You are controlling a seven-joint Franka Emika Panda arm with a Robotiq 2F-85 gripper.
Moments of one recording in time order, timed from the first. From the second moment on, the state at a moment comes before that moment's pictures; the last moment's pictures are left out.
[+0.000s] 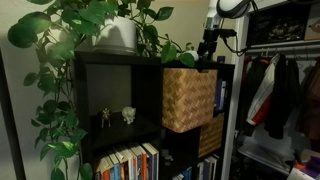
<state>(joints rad) 0.02 -0.26 0.08 -2.05 -0.20 2.10 0.06</state>
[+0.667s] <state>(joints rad) 0.01 -0.14 0.06 -2.10 -0.13 2.19 0.10</state>
